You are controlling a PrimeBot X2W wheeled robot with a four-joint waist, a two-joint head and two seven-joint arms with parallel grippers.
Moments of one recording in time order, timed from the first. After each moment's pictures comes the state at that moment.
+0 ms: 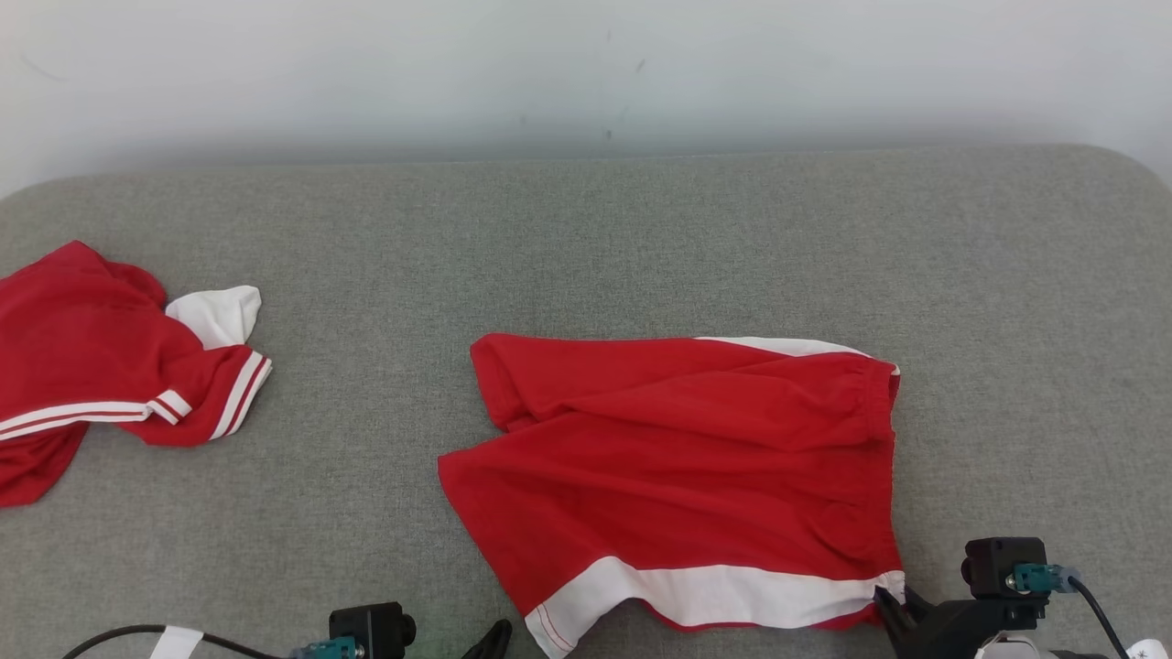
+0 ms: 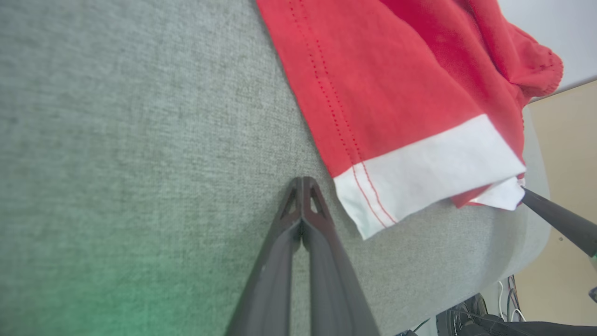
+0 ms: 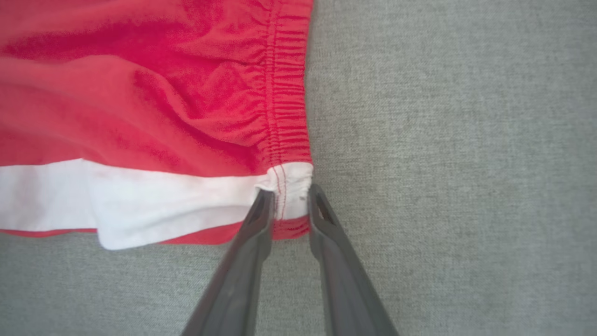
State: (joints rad) left arm -0.14 0.25 -0.61 0.31 -0.95 0.08 0.10; right arm 0.05 -0.05 -0.06 0.07 0.19 0.13 0.55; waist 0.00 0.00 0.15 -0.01
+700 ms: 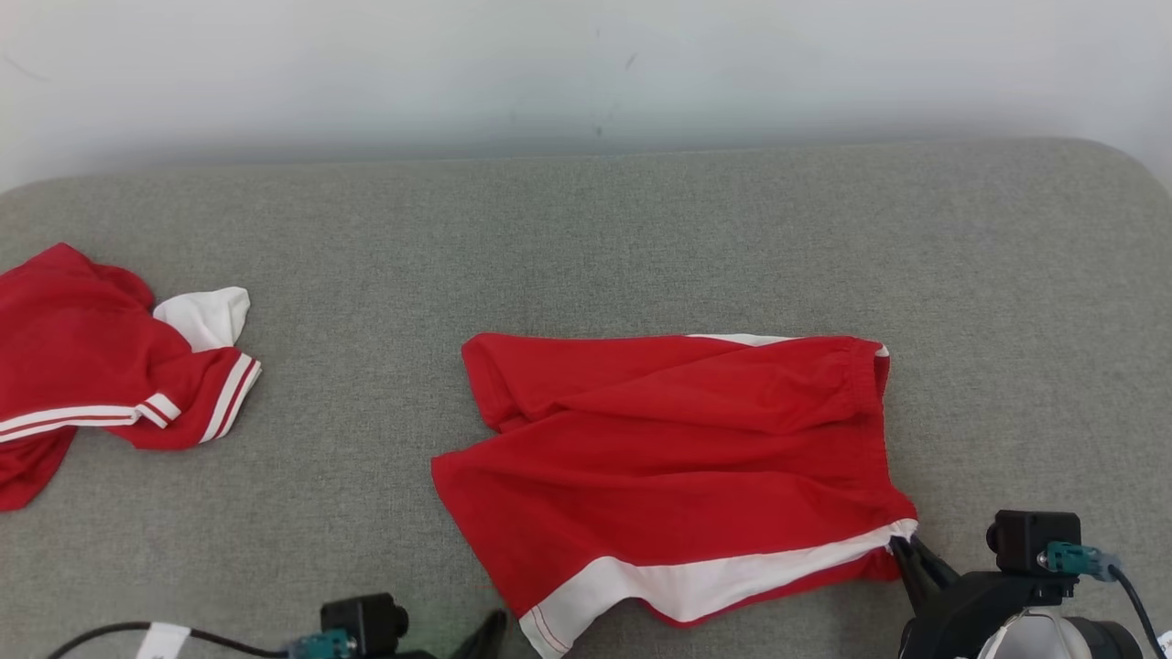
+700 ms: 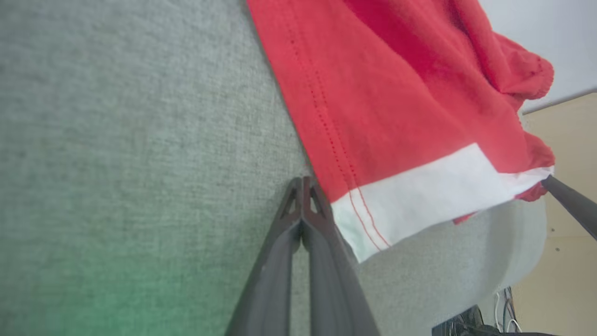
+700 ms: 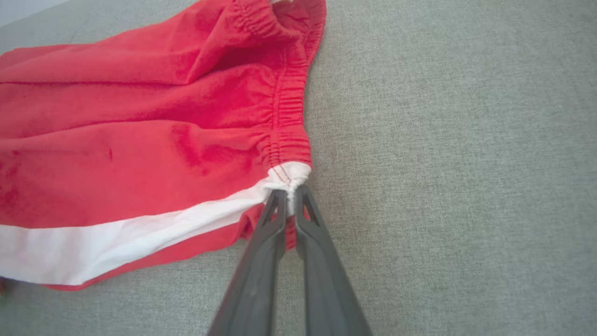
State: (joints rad) left arm -0.15 0.25 -0.58 0.27 -0.97 0.09 0.06; right arm 0.02 -0.05 -0.08 0.02 0.22 0.13 0.46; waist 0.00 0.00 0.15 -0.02
